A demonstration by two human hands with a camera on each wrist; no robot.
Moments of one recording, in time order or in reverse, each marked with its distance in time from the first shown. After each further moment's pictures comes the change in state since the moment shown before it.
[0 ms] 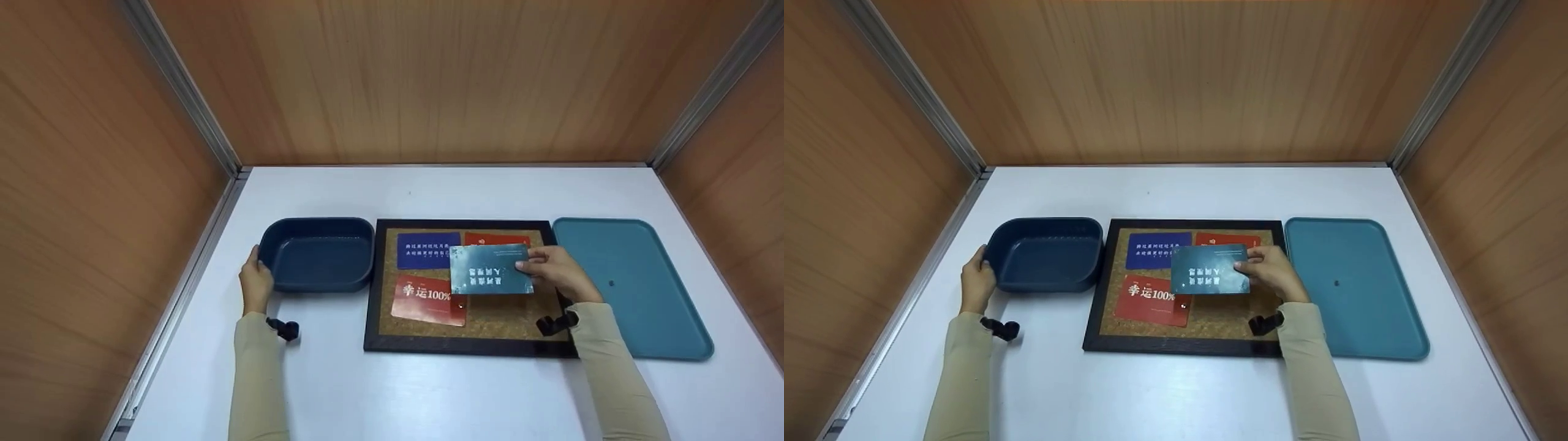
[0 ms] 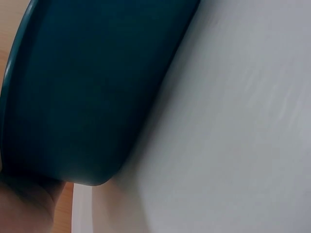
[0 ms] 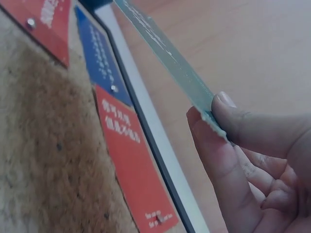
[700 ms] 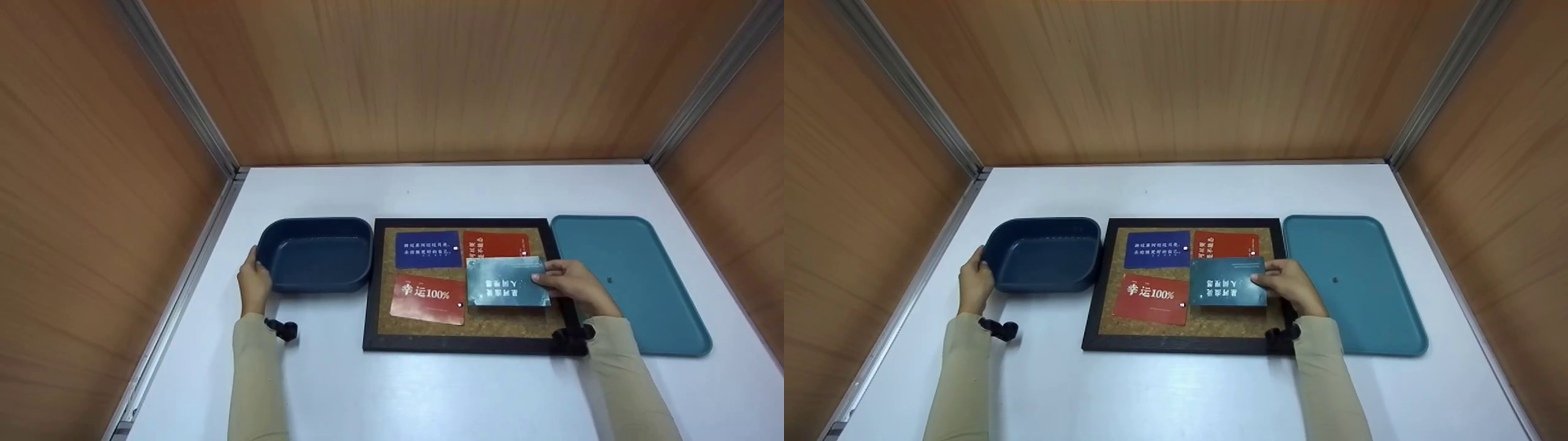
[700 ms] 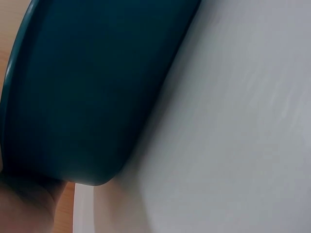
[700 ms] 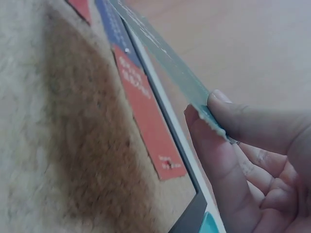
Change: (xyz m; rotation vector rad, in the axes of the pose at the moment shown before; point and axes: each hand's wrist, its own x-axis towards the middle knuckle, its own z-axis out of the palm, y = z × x) left_hand 0.000 -0.001 -0.002 0.009 -0.005 -0.006; right_hand -0.021 0.030 -0.014 -0.027 0.031 0.050
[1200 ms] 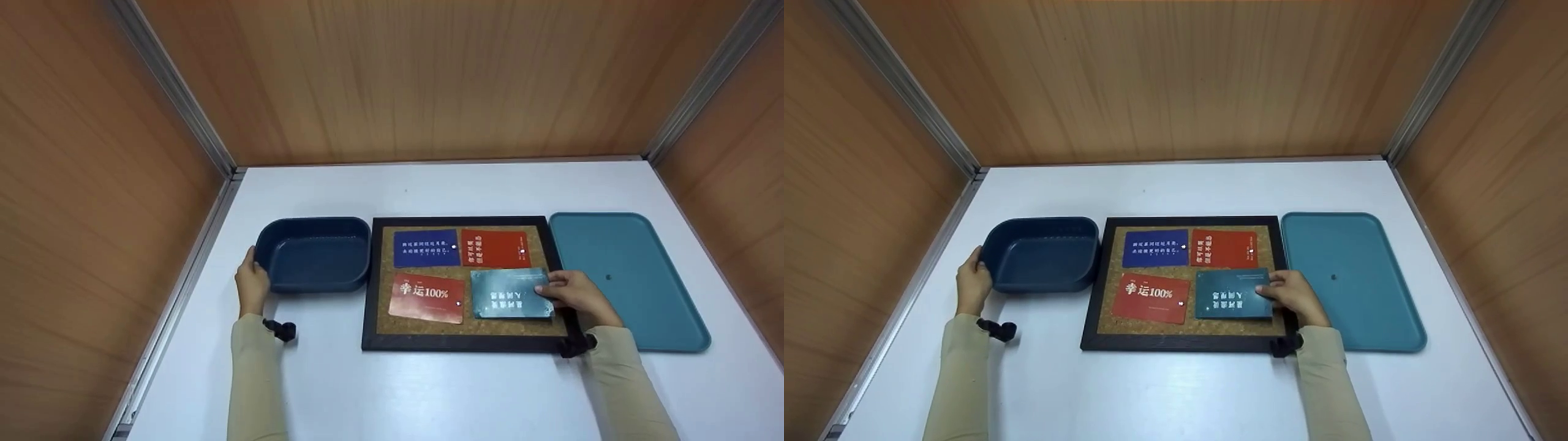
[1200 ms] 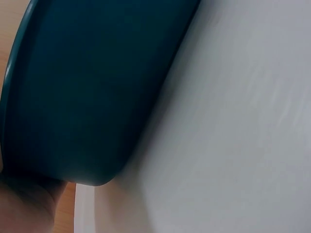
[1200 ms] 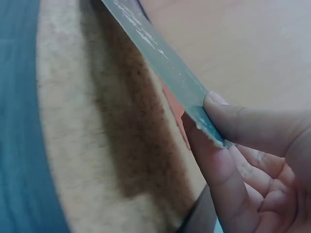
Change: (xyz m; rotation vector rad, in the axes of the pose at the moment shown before) left_hand 0.002 0.001 0.001 -0.013 -0.012 -0.022; right_hand -0.006 0.025 0.002 -0.043 0.008 0.009
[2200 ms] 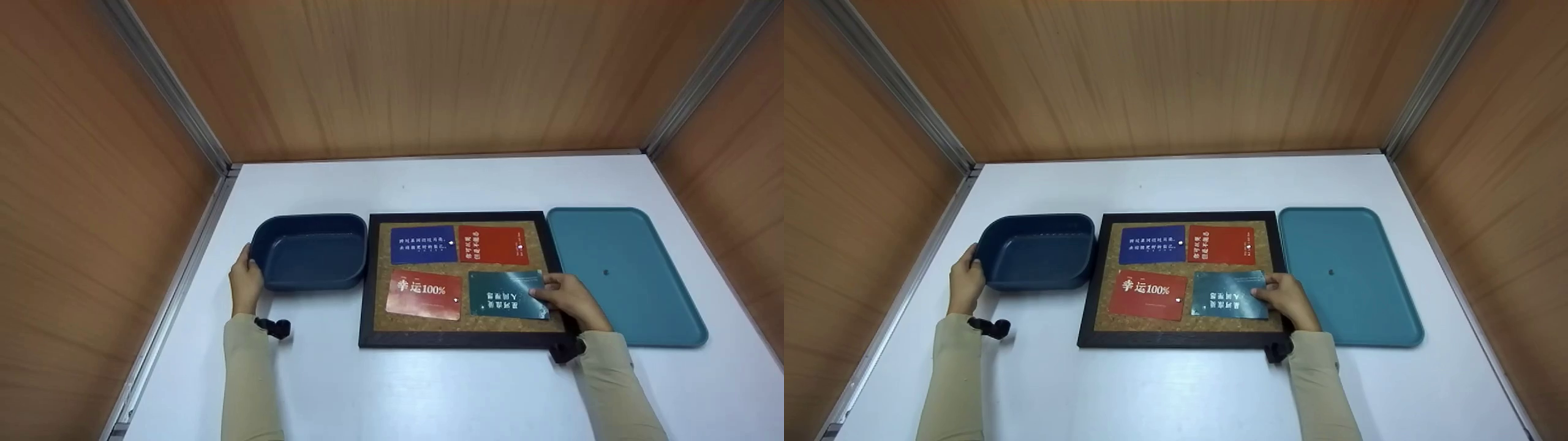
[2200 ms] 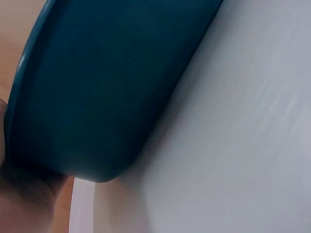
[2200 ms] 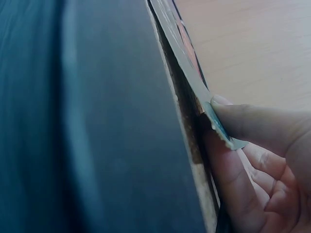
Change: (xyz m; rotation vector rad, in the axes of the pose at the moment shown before) left_hand 0.002 -0.003 -0.006 0.023 -0.012 0.026; right_hand -0.002 0.012 0.015 -0.025 0.032 0.074
